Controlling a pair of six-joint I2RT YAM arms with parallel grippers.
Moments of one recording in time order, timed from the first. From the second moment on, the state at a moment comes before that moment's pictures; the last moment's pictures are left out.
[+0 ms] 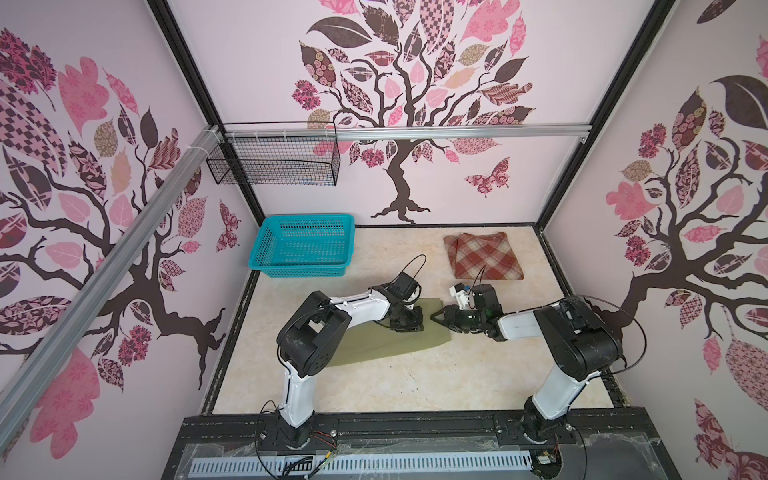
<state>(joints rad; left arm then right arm) -0.71 1.96 1.22 -0.41 0.39 -0.60 0.33 1.74 0.59 0.40 -0.68 0.69</state>
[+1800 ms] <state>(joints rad) -0.49 1.54 0.94 -0.48 0.24 -0.59 0.34 1.57 1.03 -0.48 -0.32 0.39</state>
